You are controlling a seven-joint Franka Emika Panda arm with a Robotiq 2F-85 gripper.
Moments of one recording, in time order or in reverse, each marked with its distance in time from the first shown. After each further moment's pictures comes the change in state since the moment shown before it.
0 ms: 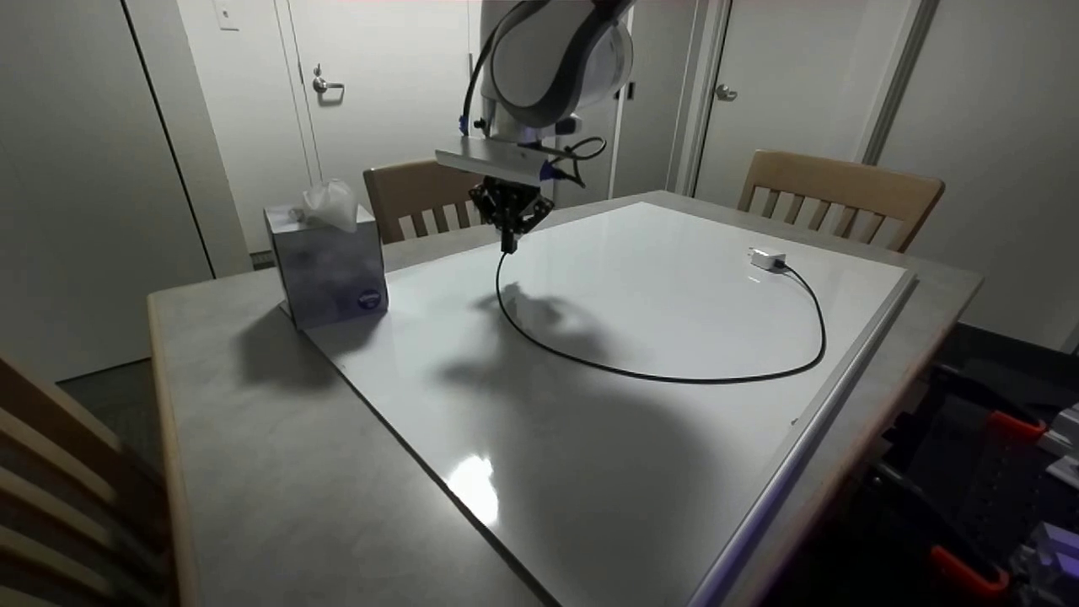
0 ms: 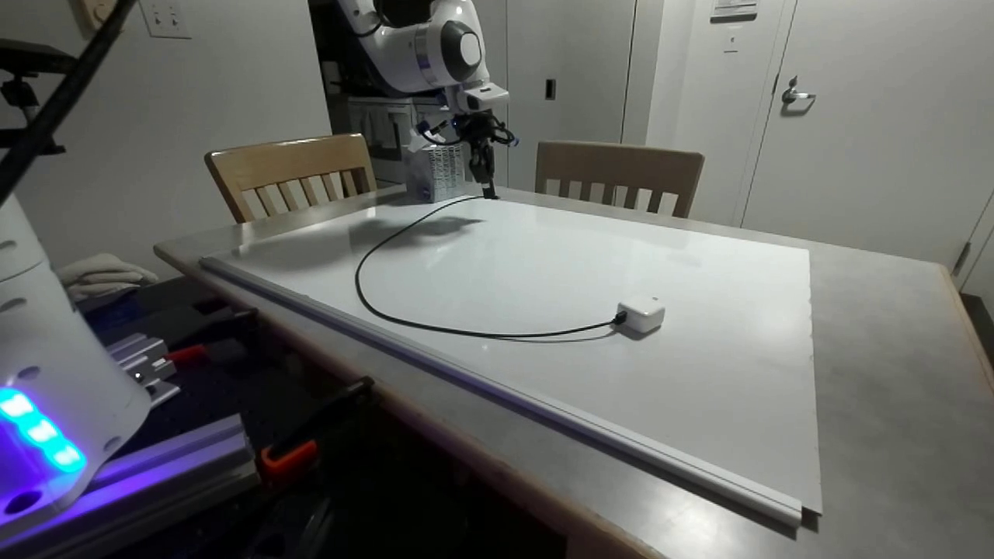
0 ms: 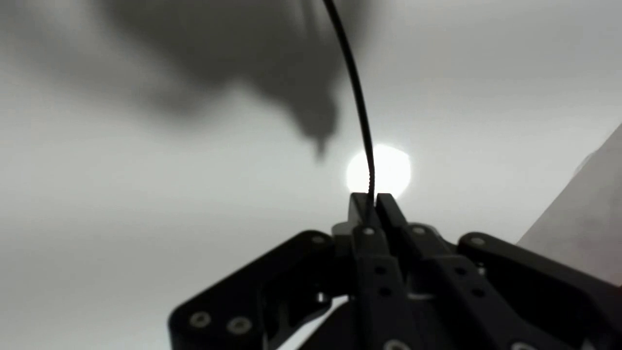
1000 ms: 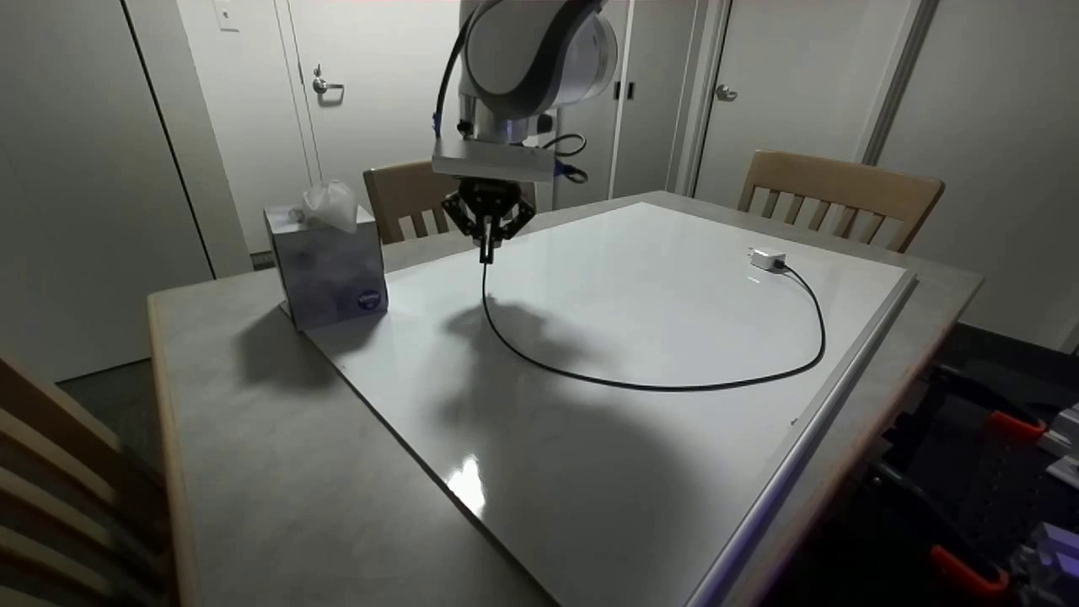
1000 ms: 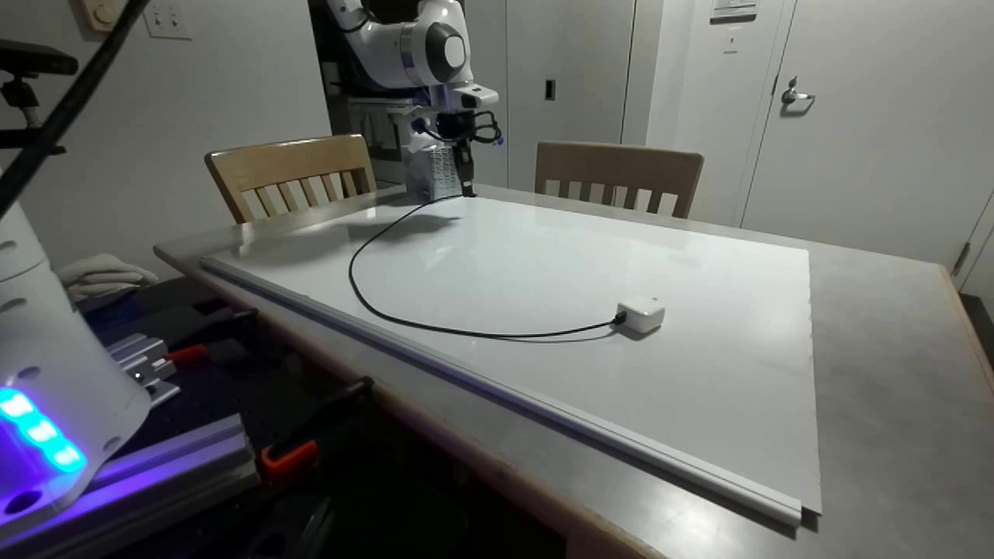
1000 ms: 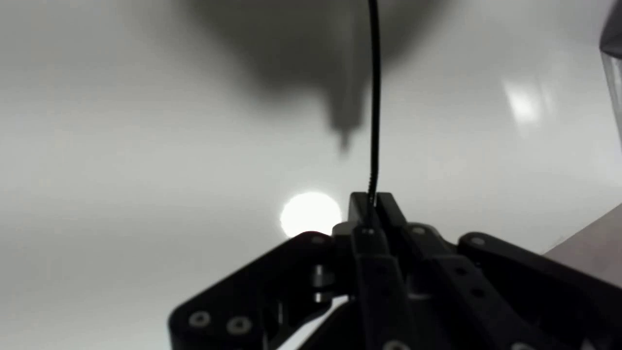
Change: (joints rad) arm -0.003 0.003 0.071 0.015 0.045 -0.026 -0.391
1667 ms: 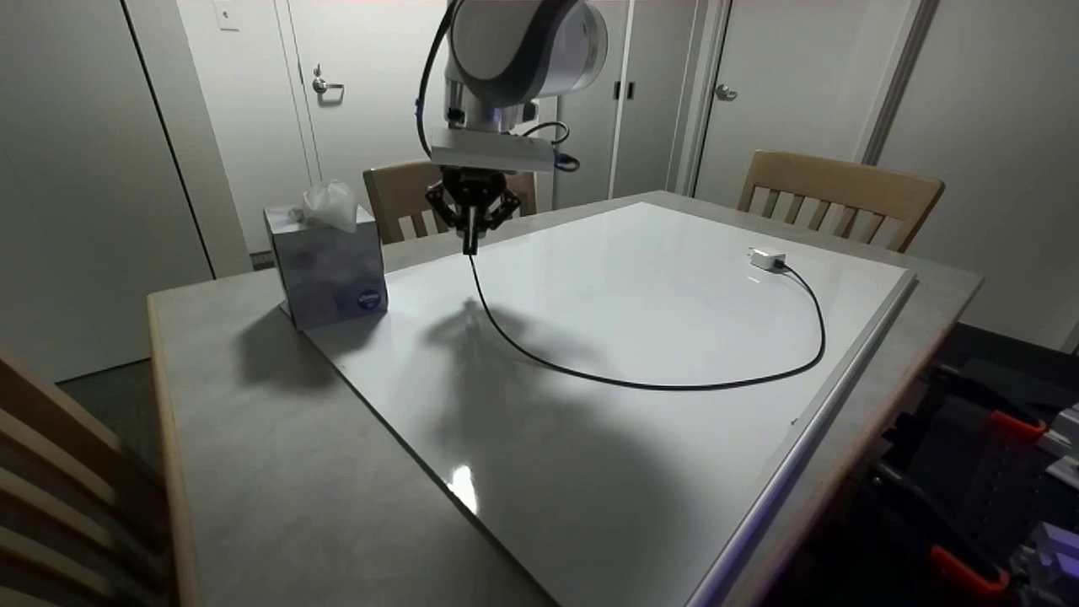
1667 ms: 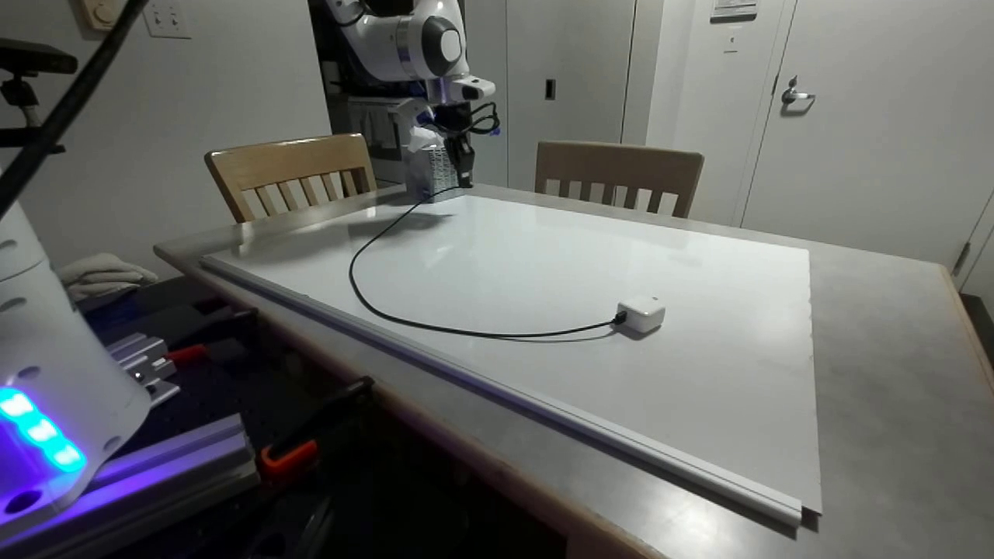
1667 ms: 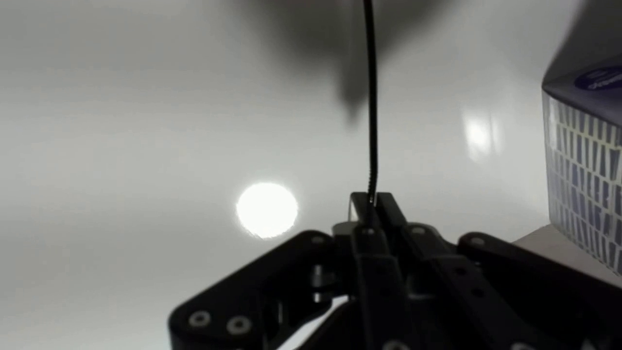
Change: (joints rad) arm 0.011 0.001 0.010 0.030 0.012 0.011 -0.176
